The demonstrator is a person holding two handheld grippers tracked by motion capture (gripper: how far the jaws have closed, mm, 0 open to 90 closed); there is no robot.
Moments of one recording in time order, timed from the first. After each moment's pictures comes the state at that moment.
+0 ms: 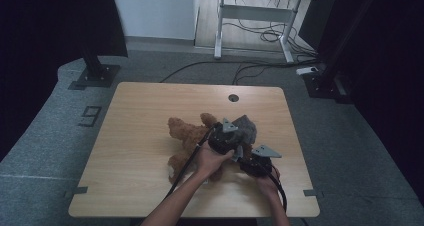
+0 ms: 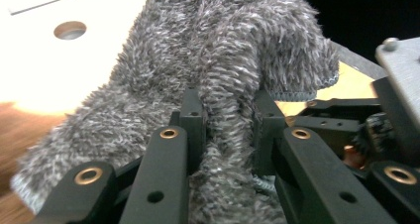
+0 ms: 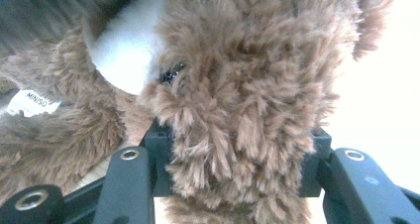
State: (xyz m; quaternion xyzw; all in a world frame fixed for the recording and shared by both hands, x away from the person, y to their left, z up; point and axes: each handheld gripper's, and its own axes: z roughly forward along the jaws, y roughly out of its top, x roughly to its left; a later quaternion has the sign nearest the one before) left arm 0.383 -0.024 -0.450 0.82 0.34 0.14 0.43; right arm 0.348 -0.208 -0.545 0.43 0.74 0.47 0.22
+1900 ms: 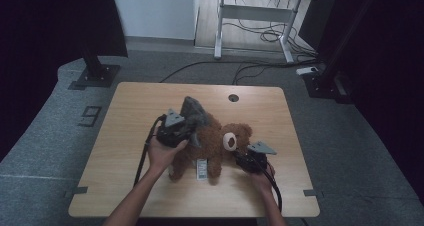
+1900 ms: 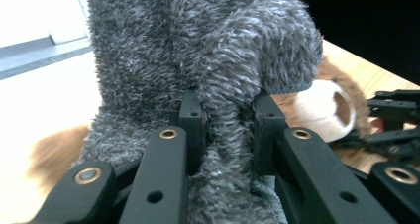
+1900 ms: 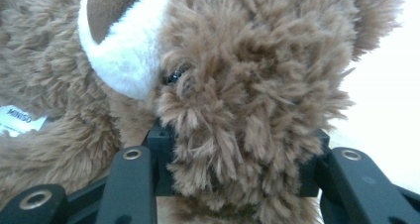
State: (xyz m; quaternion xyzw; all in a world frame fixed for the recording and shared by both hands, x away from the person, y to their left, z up) left arm 0.381 0.093 -0.420 0.78 0.38 0.21 0.45; right arm 0.361 -0.192 -0.546 0.46 0.72 0.46 0.24
